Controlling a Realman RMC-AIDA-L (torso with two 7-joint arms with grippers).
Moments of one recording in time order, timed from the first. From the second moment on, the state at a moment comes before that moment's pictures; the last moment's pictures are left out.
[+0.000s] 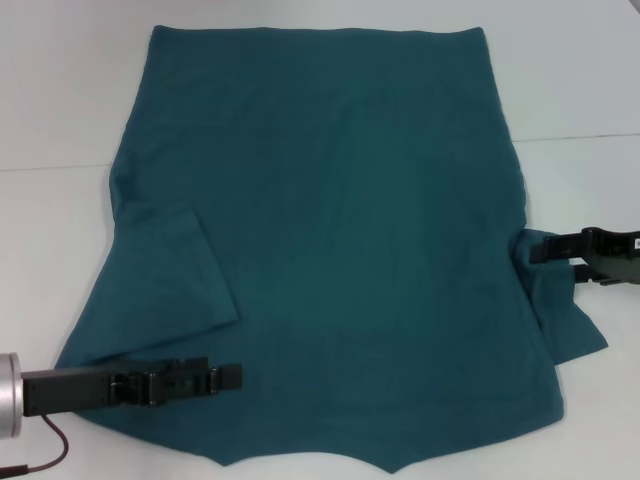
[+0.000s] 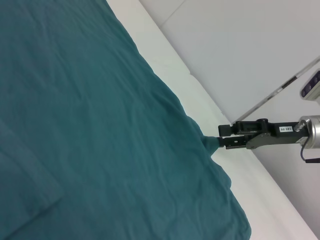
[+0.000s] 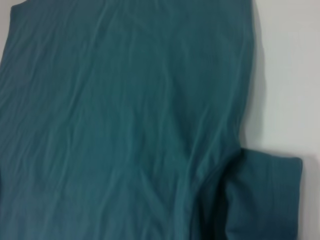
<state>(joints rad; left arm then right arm) -0.48 -2.13 0.66 0.77 2.15 1.61 -1.99 0.66 1.88 -0.67 -0.55 -2.36 -1.17 2.52</state>
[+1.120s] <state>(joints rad) -0.49 -2.14 0.66 0.76 2.15 1.60 -1.99 0.67 1.90 -0.69 -0.56 -2.36 -1.15 2.50</state>
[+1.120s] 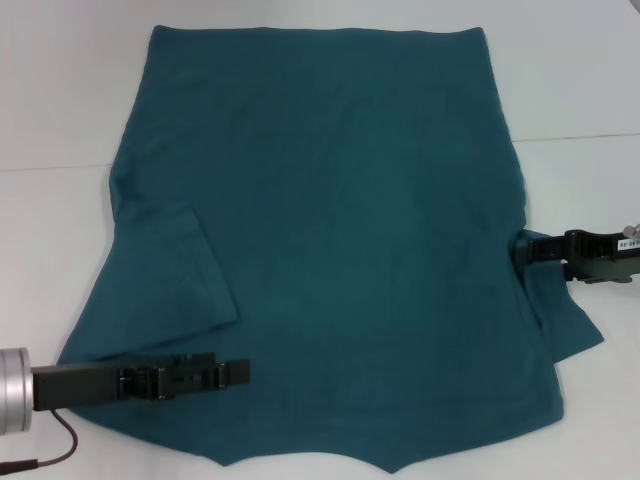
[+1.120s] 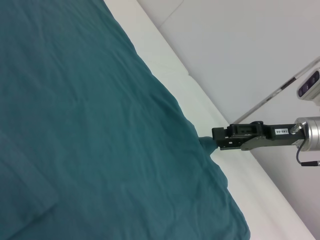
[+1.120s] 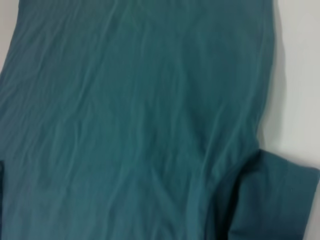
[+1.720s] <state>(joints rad) -0.49 -2.14 0.66 0.76 2.15 1.60 -1.99 0.66 1.90 -0.68 -0.57 -2.36 -1.16 2.50</state>
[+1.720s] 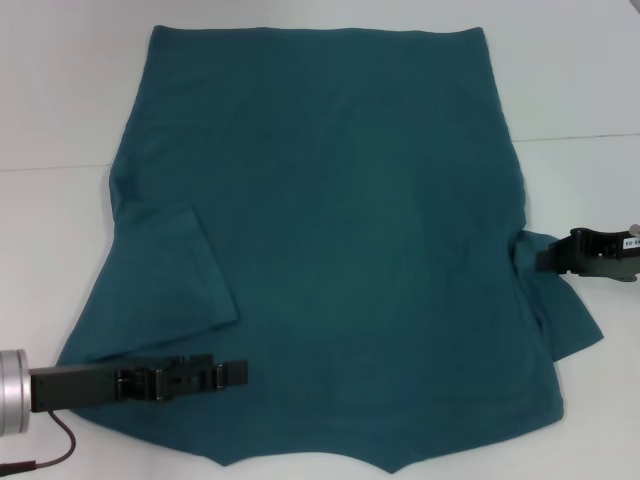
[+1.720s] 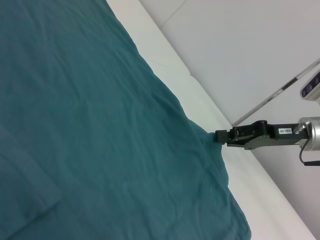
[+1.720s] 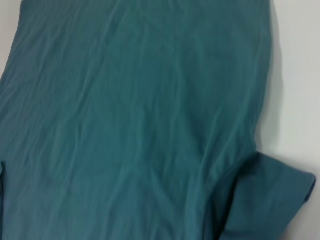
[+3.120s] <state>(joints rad) -0.48 -2.13 0.66 0.75 2.15 1.60 -2.00 0.66 1.84 -0.67 -0.58 -2.36 -1.26 2.51</state>
